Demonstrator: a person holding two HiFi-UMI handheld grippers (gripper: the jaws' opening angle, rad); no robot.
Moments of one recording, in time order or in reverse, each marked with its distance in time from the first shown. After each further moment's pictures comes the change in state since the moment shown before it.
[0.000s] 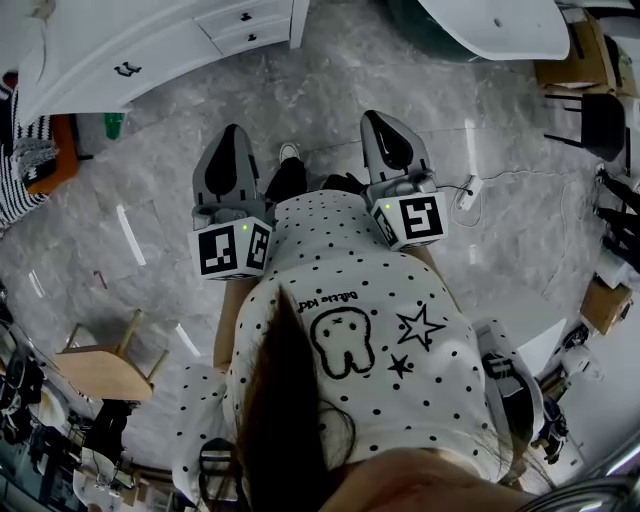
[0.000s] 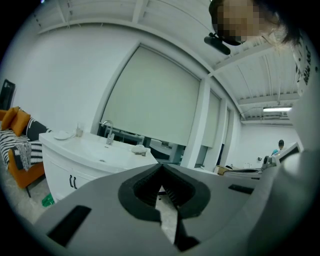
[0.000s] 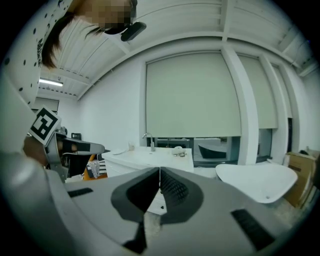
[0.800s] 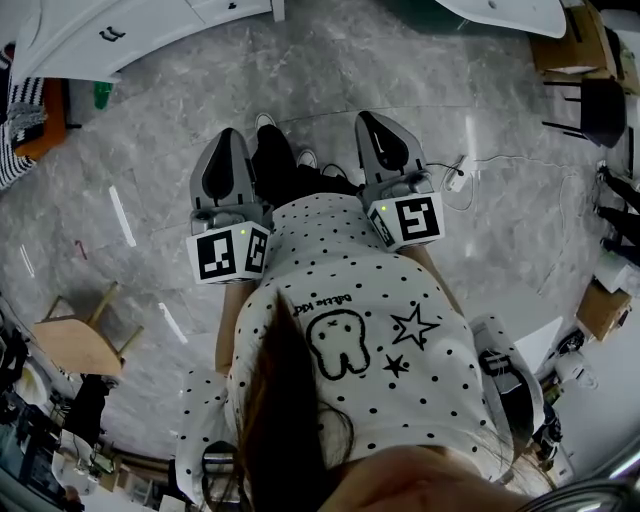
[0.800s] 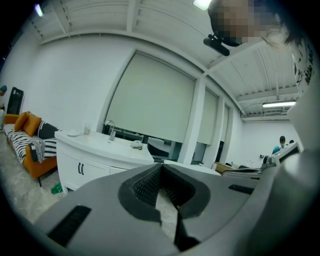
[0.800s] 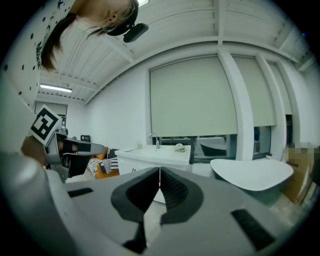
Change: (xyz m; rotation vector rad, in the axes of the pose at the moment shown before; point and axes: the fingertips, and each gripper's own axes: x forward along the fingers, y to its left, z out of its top) left arm -0.114 -0.109 -0.070 0.010 0.002 0.059; right arm -0.150 -0.010 -0.057 0.006 -0.004 0.071
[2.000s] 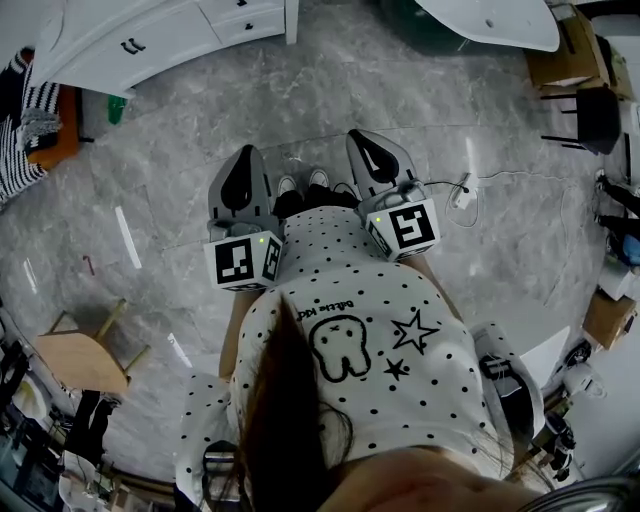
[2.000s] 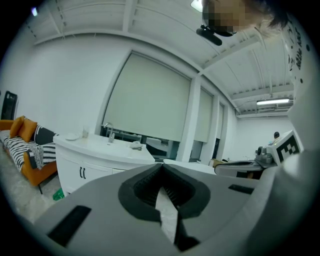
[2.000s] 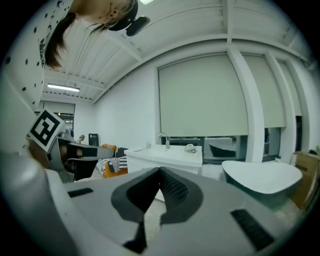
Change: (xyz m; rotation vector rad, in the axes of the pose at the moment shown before) left arm -0.035 0.021 0.008 0.044 -0.006 -0.049; right arm 0.004 0.068 0.017 -0.035 0.005 0.073
